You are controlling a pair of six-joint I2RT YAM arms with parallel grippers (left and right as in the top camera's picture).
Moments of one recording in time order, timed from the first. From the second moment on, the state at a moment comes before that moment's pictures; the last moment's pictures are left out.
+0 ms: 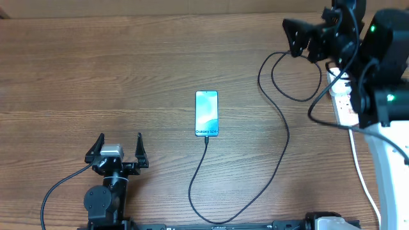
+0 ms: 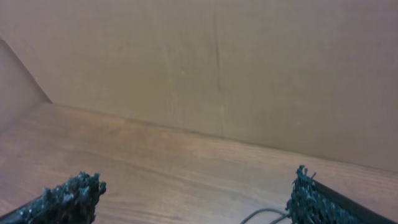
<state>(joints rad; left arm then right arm) 0.07 0.01 0.01 -0.07 0.08 -0.02 0.02 1.32 1.43 -0.41 -0.39 0.02</state>
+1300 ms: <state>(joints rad) 0.07 0.01 0.01 -0.07 0.08 -0.02 0.04 0.37 0.17 0.17 -0.38 0.02</state>
